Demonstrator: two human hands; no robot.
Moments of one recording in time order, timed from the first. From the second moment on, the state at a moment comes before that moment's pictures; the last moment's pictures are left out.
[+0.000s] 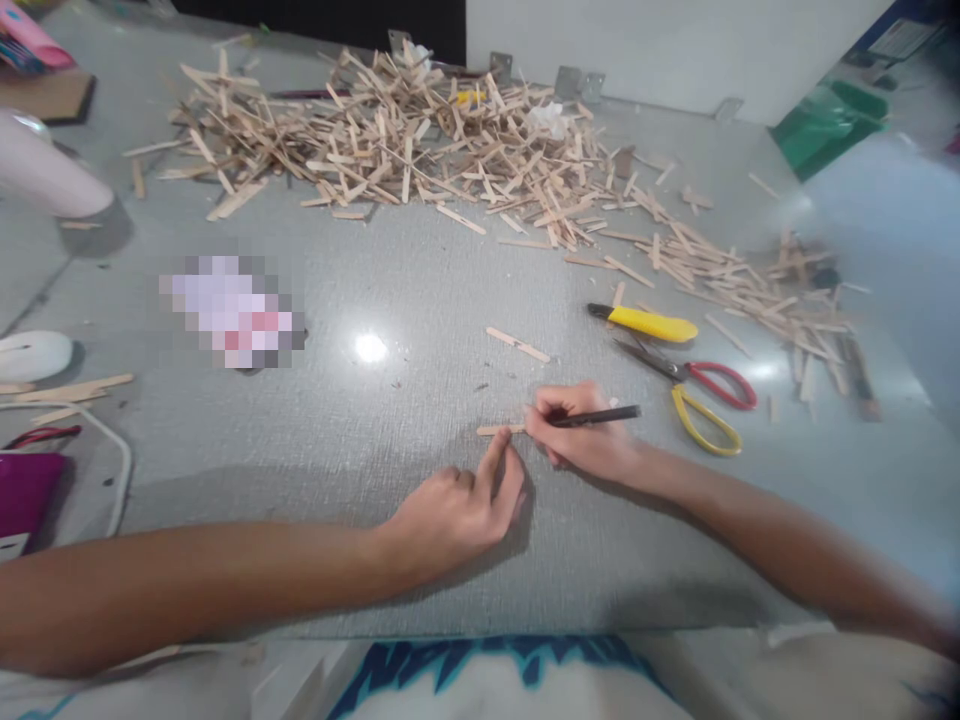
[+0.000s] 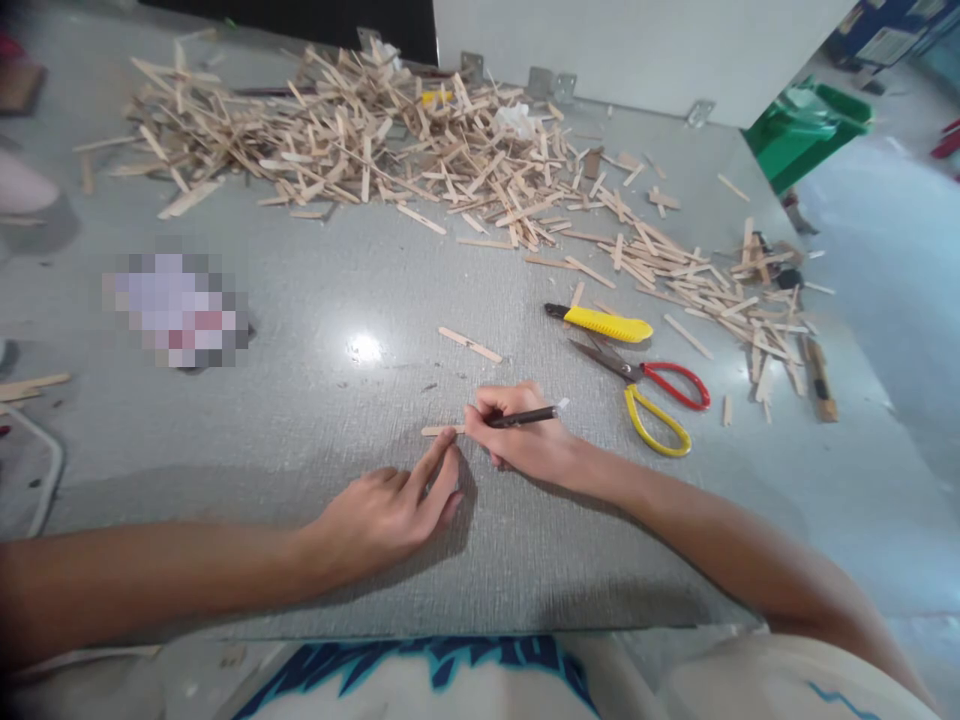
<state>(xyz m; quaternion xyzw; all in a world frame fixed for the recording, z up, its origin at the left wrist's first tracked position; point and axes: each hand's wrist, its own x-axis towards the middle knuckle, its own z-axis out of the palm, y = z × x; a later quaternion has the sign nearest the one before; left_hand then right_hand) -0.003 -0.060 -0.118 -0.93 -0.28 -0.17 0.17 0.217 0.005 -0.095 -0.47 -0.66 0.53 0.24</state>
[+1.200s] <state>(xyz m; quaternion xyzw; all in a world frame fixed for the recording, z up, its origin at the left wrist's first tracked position) -0.002 -0.060 -0.119 -0.93 -0.28 -0.17 0.17 0.216 0.004 -0.099 -0.49 -0.65 0.53 0.25</state>
